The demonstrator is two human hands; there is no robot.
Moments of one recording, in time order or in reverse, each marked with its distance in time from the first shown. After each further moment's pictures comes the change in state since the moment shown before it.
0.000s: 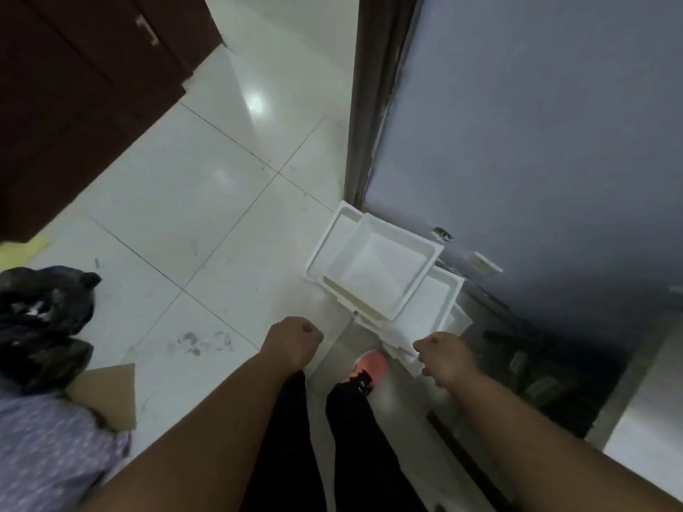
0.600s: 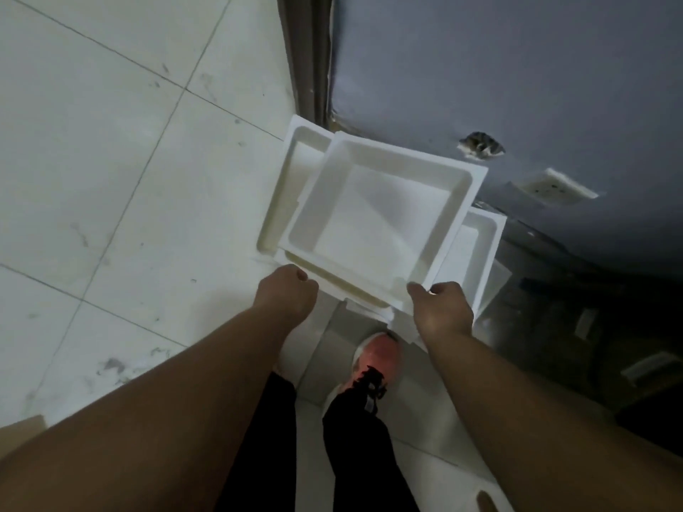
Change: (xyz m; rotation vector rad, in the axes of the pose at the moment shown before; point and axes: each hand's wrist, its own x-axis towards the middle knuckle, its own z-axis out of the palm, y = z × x) left_hand 0.301 -0.020 0.103 0.230 0.040 -0.028; right_hand 0.252 0.014 0.115 0.334 0.343 0.257
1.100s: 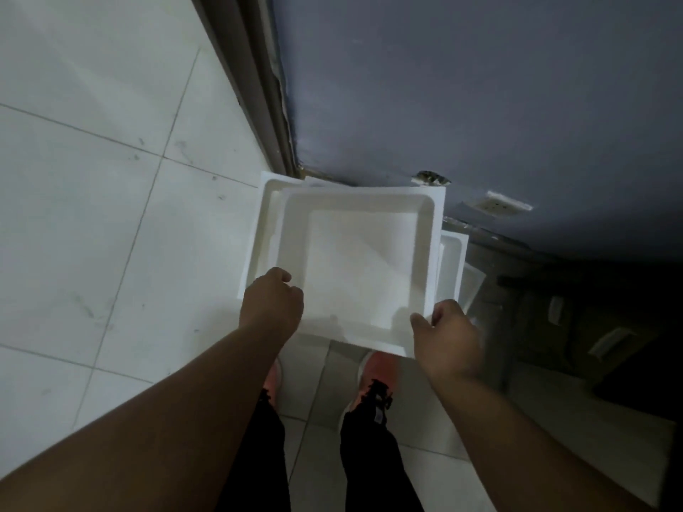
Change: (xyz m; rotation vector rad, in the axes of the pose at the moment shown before) left_hand -0.015 0.049 -0.050 0.114 0.130 0.147; right_hand -0.049 -0.009 -0.046 -0.103 0.174 -0.130
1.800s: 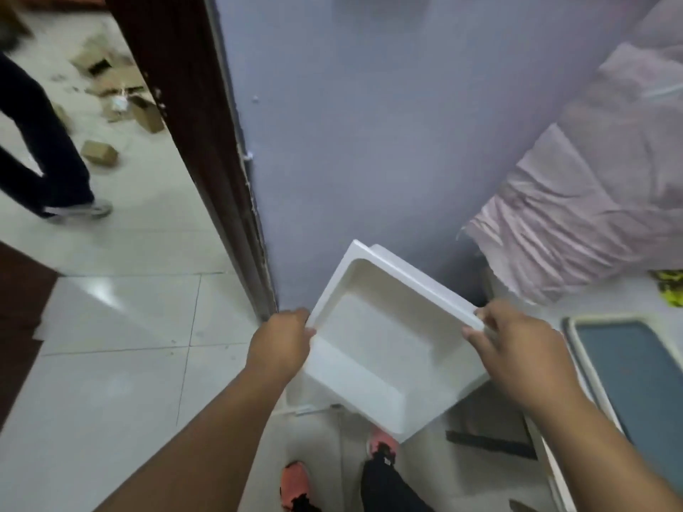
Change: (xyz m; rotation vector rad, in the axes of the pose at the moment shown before) left_hand -0.259 0.127 -0.279 0.447 0.167 0.846; right_hand -0.309 -0.059 -0.385 -0.164 0.455 -0.321
